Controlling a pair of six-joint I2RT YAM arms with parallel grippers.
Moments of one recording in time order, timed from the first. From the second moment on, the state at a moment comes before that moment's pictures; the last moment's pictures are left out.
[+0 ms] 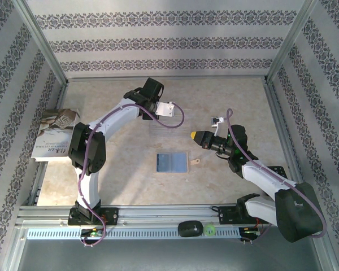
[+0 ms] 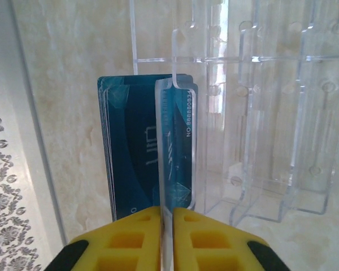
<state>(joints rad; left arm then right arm) -0.48 1.97 1.69 -0.70 -0.08 1.19 0.29 1.14 0.42 0.45 -0.70 0.82</state>
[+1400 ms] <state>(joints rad) -0.50 1.01 0.72 -0.22 -0.09 -0.34 1.00 1.66 0.91 -0.25 0.01 0.30</state>
